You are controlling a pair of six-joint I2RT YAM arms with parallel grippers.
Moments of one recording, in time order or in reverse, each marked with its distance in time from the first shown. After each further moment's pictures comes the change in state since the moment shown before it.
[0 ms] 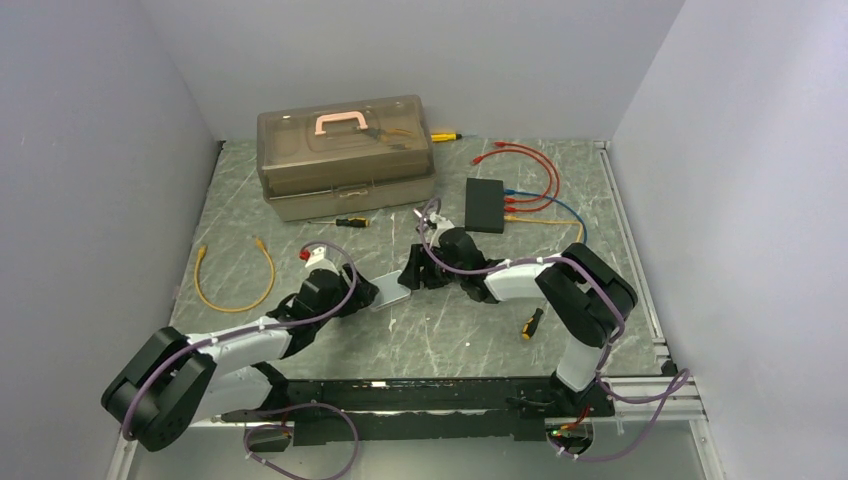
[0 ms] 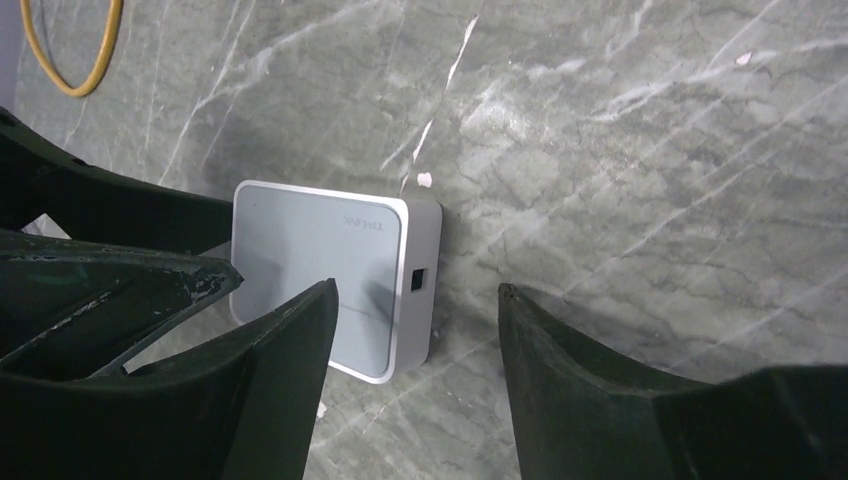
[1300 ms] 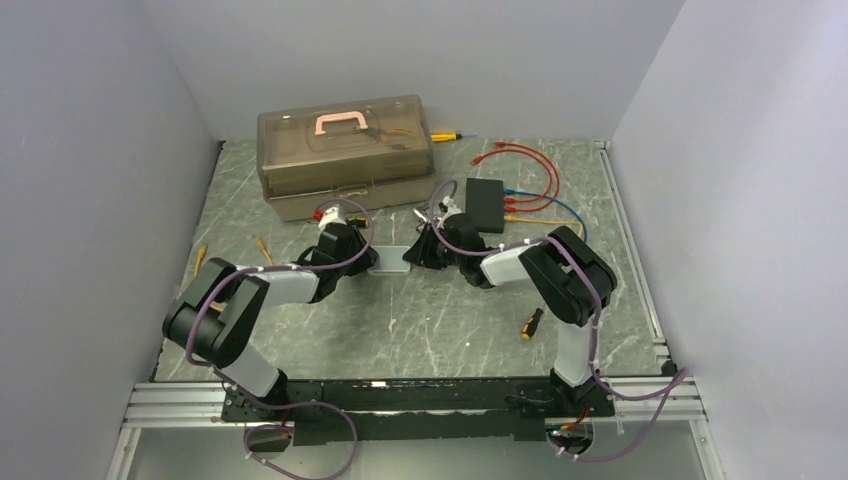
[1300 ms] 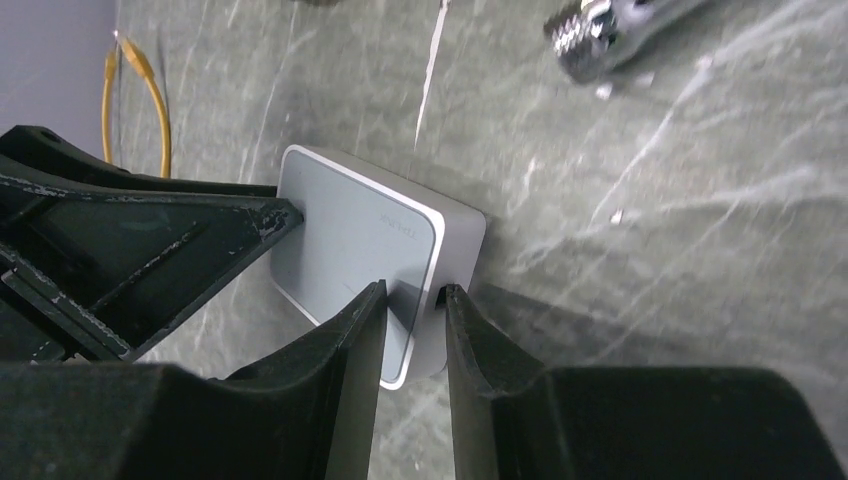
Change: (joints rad) left arm 0.130 0.436 0.352 0.030 0.048 0.095; right arm -0.092 0.147 0.072 0.146 -0.021 0.185
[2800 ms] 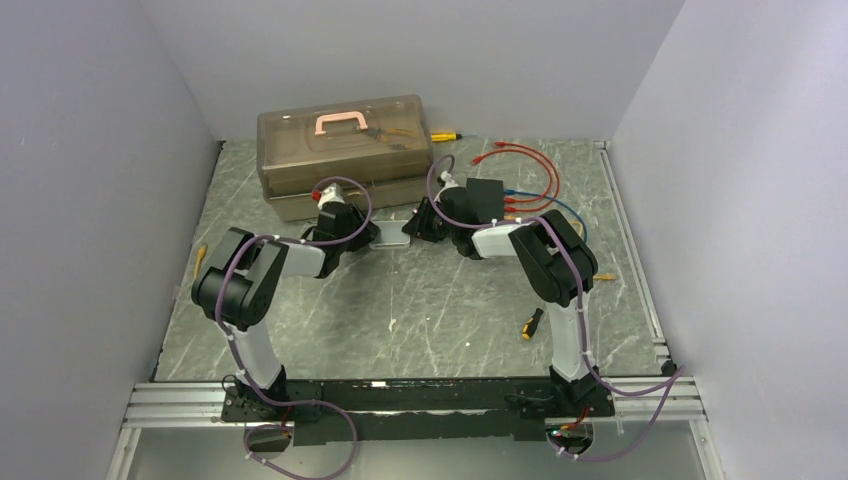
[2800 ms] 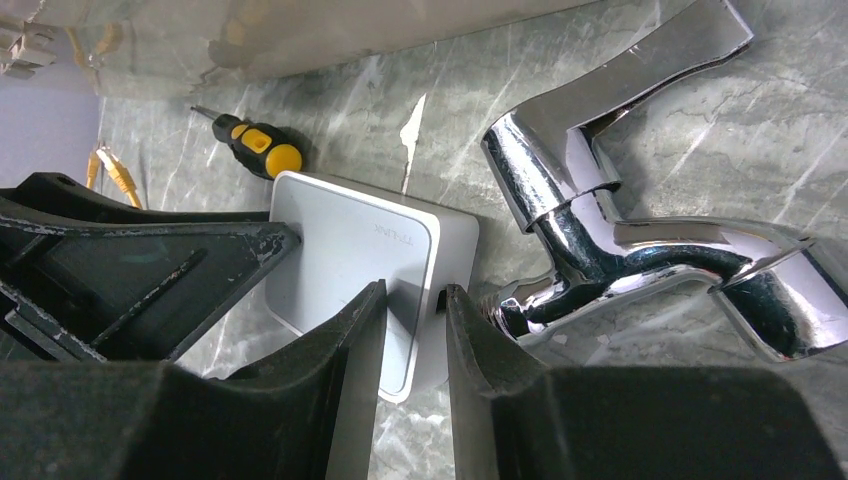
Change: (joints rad) left arm 0.115 0.248 0.185 0.155 0.082 0.008; right arm -0.087 0.185 0.303 -0.112 -0.001 -0.047
